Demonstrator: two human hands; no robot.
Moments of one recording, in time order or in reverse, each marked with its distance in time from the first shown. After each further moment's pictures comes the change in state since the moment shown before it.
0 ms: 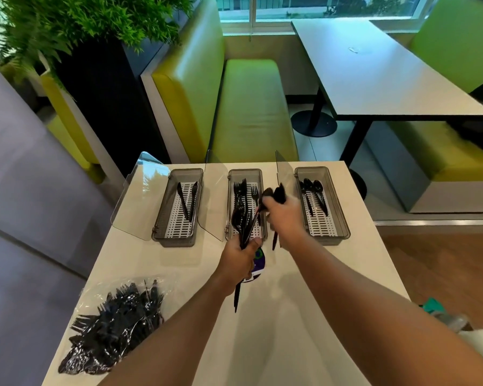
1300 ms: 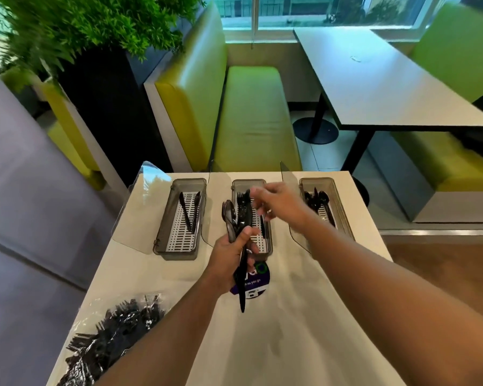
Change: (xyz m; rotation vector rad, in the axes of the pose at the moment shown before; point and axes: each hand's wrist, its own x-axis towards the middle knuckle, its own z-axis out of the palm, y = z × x) left_hand 0.010 0.039 -0.021 -0.360 -0.072 0.051; right_hand 0.046 -0.043 0.007 -0.330 -0.402 -0.177
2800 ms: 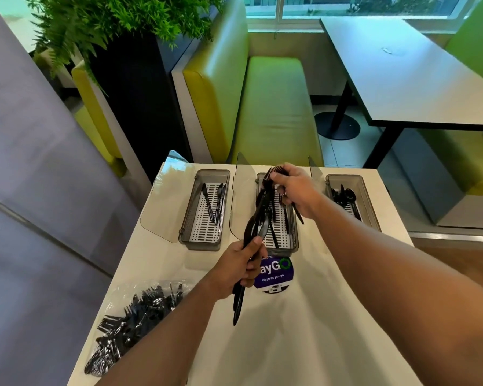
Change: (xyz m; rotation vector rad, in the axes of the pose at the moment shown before) left_hand -0.018 0.005 -0.058 0.141 -0.208 -0.154; right_hand 0.032 -0.021 0.031 0.226 0.035 0.103
